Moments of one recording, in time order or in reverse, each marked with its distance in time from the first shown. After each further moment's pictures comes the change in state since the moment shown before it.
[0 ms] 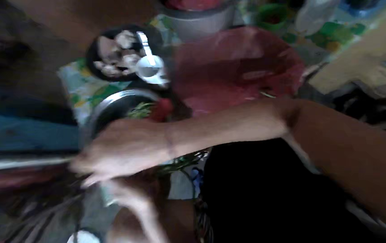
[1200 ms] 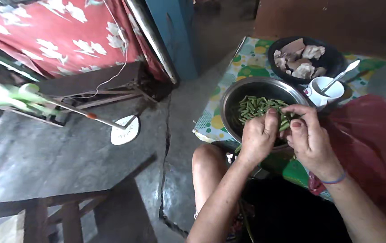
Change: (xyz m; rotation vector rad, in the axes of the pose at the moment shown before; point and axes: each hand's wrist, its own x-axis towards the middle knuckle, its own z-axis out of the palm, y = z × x) left_hand 0.043 0.007 -0.019 0.204 -0.142 0.137; right_hand -0.025 0.049 0.054 0.236 0.248 0.042
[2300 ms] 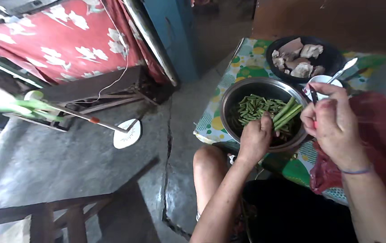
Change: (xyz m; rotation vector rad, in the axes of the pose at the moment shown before) left_hand 0.004 -0.001 -0.002 0.124 -0.140 -0.303; right_hand 0.015 0.005 -0.031 0.072 0.072 0.186
